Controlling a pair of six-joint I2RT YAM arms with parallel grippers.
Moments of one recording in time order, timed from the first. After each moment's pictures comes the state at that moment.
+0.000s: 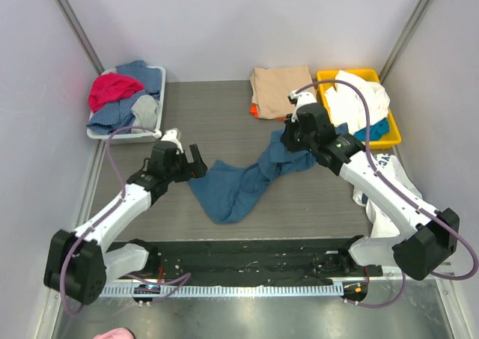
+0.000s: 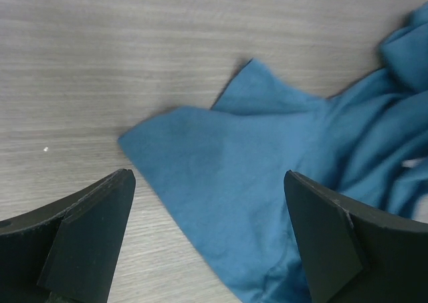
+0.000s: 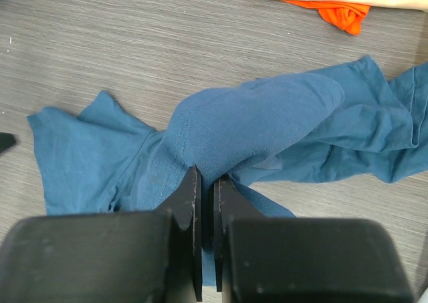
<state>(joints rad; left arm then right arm) -0.36 1.10 0.66 -0.22 -0.01 -0.50 0.56 1.28 1.20 -0.51 0.16 0.27</state>
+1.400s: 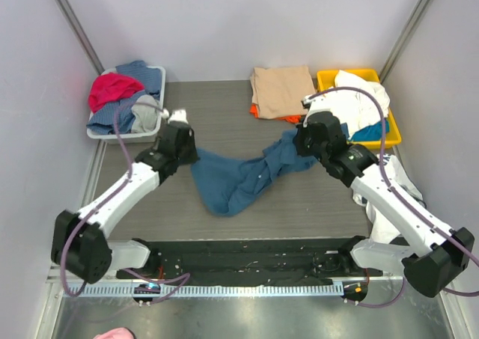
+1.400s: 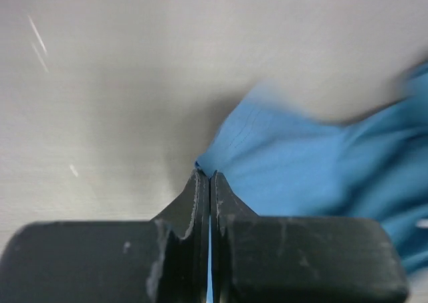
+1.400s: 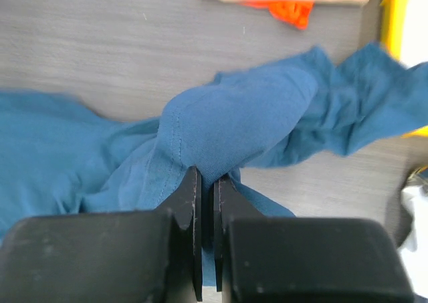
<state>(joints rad) -0.45 1.33 0.86 -0.34 -0.21 -0.50 0.56 1.15 1.09 -0.51 0.28 0.28</state>
